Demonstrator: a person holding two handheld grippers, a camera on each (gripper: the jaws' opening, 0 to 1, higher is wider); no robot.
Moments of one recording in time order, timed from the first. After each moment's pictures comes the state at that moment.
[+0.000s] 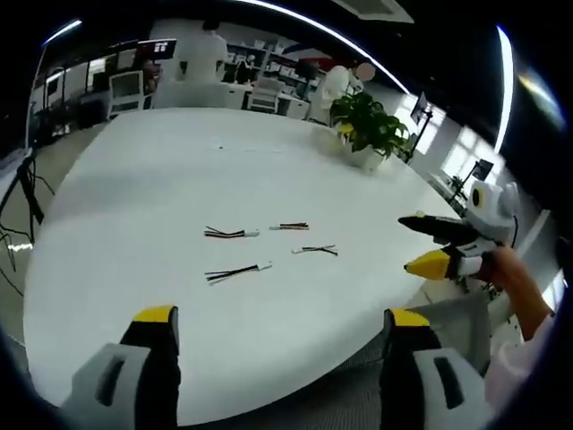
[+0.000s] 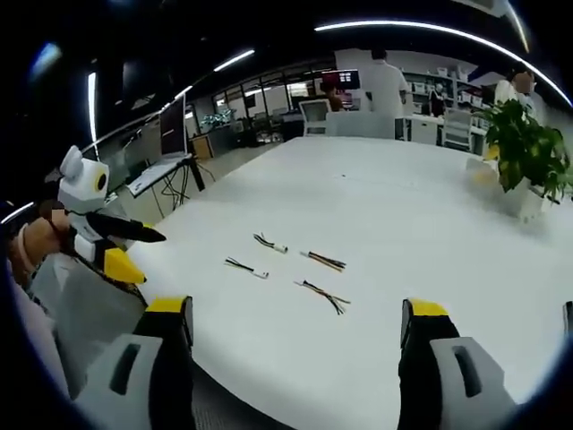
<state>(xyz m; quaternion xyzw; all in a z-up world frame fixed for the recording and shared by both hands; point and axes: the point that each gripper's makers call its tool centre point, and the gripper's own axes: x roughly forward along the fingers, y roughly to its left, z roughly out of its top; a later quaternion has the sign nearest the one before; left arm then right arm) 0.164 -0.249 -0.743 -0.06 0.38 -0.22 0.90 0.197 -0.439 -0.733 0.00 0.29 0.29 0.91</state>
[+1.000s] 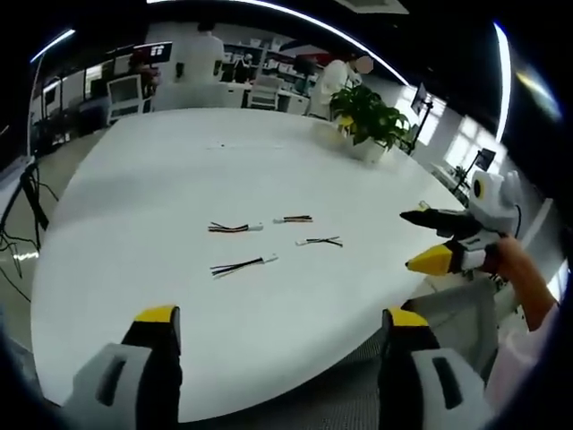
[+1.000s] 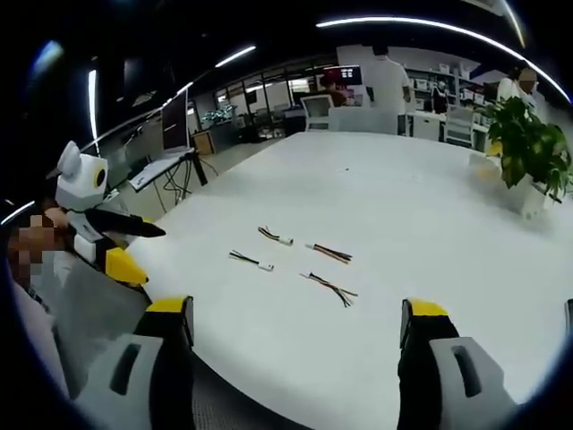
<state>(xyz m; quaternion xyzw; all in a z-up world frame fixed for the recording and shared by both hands) 0.155 -0.248 -0.747 -0.03 0.38 -0.21 0.90 0.189 -0.432 -0.740 -0.01 0.30 0.29 0.91</state>
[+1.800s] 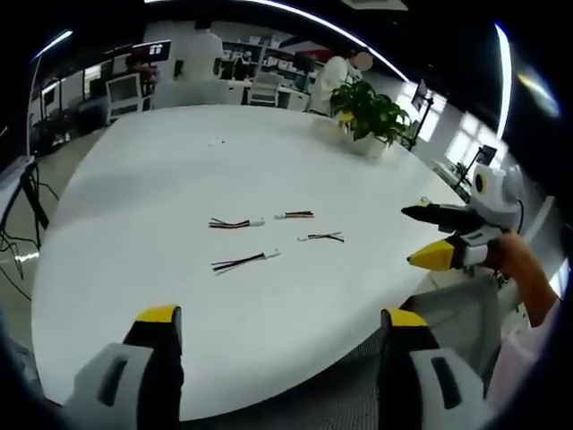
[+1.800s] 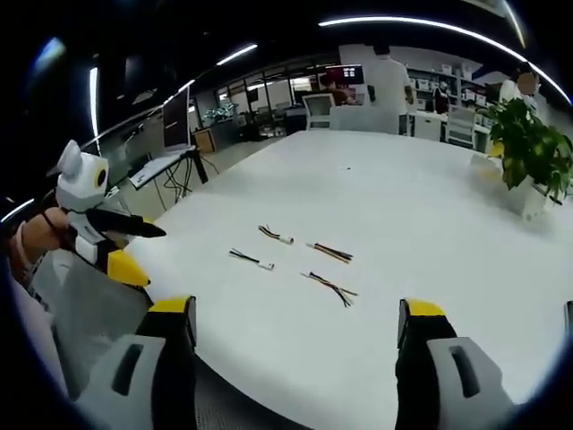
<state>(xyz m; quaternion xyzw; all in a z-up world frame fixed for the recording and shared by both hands) 0.153 -0.245 -0.751 -0.03 0.39 -0.21 0.90 0.188 -0.432 -0.740 -0.01 0.31 0.29 0.91</state>
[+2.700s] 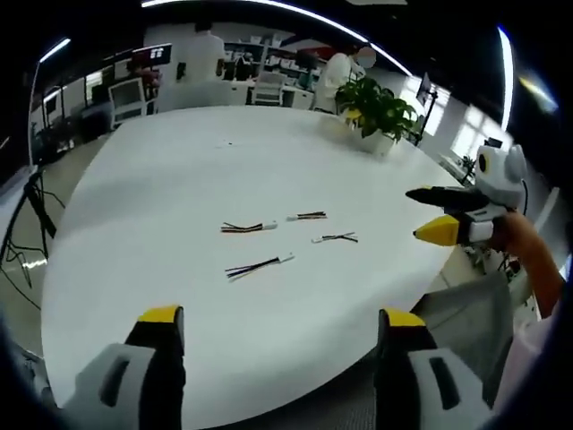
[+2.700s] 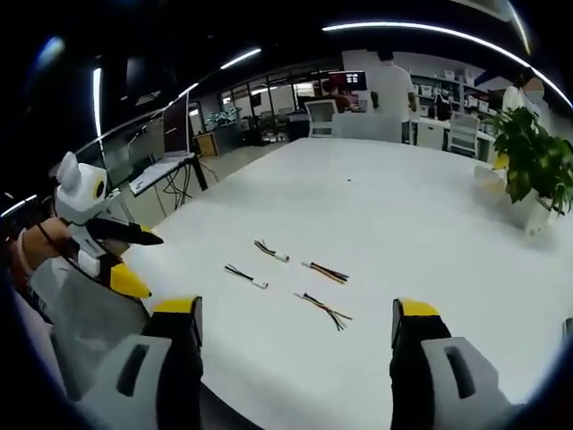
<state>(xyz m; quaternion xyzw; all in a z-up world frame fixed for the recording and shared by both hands) 0.167 -0.236 -0.754 -0.01 0.39 -0.20 0.90 0.216 -0.427 -0.727 -0.02 0.29 0.30 0.91</state>
